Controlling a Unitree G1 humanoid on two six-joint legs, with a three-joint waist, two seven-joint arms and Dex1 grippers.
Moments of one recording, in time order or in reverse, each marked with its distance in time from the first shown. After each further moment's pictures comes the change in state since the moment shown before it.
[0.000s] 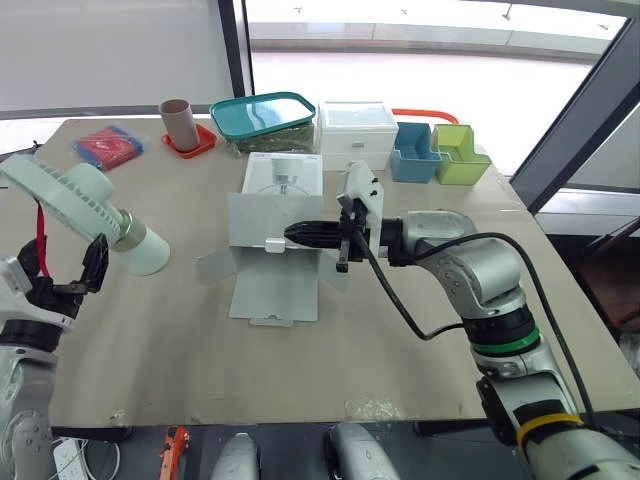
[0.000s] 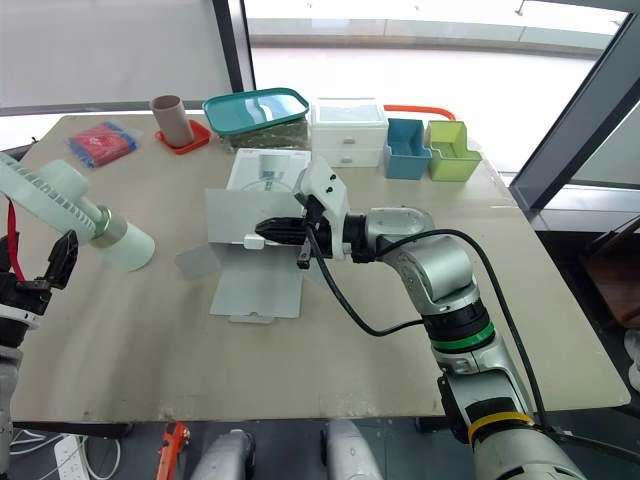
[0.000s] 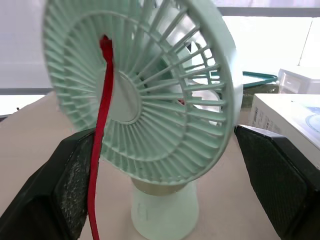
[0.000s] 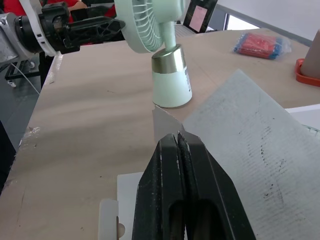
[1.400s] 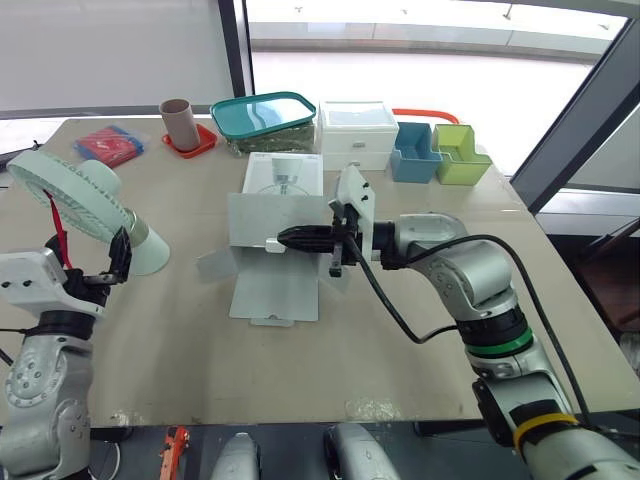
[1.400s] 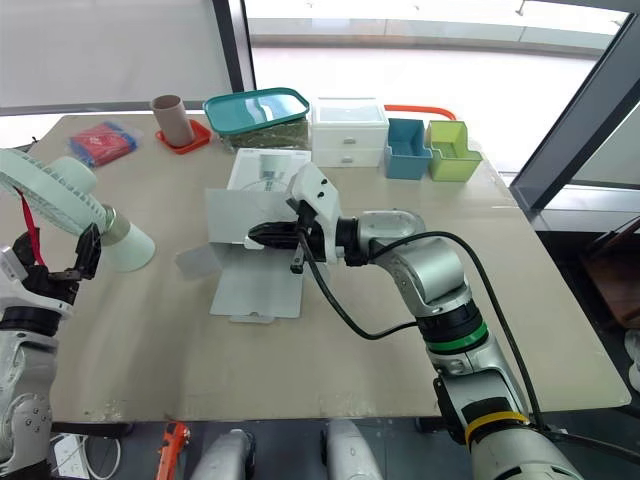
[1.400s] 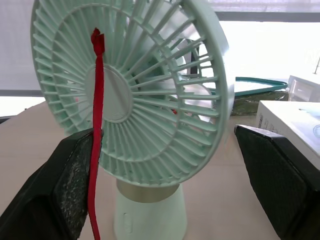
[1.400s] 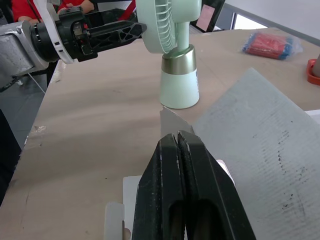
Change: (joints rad) left arm -0.059 -0.130 -0.126 -0.058 0.149 -0.009 0.124; right arm 0.000 0.021 0.030 0.003 -0.005 -0.006 -0.003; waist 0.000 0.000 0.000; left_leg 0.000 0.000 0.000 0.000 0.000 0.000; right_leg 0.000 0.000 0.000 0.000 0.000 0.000
